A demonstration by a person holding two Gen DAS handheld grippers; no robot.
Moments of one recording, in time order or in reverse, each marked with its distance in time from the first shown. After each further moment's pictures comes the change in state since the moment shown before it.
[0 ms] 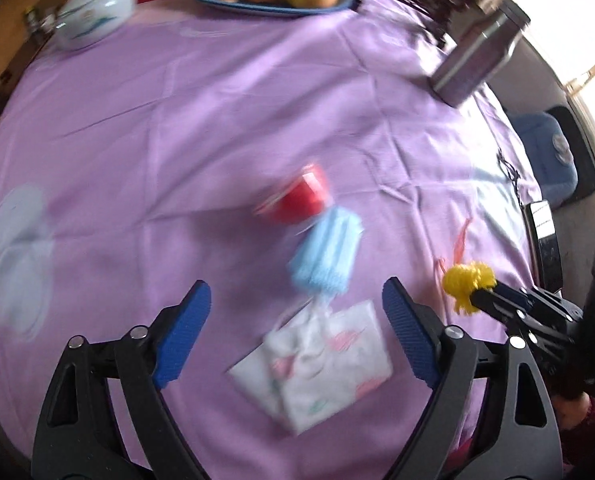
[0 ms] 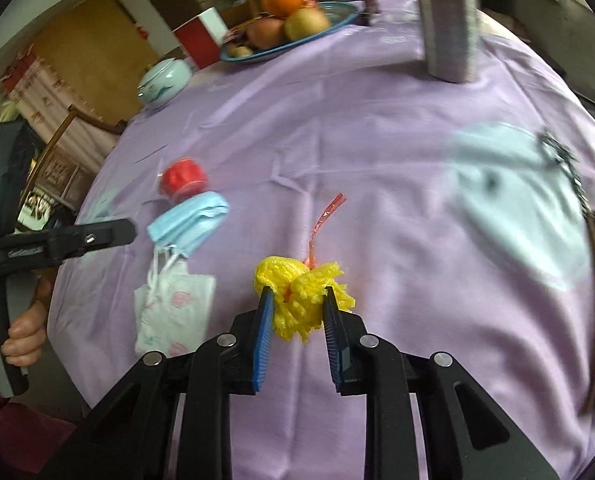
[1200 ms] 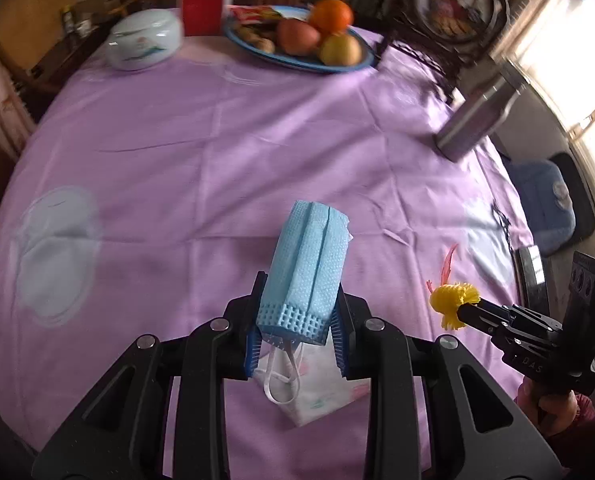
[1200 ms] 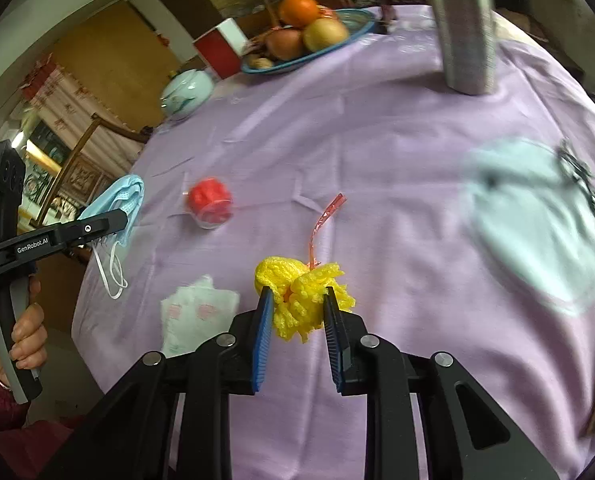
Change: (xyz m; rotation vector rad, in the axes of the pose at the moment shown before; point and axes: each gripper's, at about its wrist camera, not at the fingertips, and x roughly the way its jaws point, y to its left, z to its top) left arm -0.067 0.027 -0.016 -0.123 -0.167 0.036; right arm 0.000 0.016 0.020 -0.047 -0.014 0.129
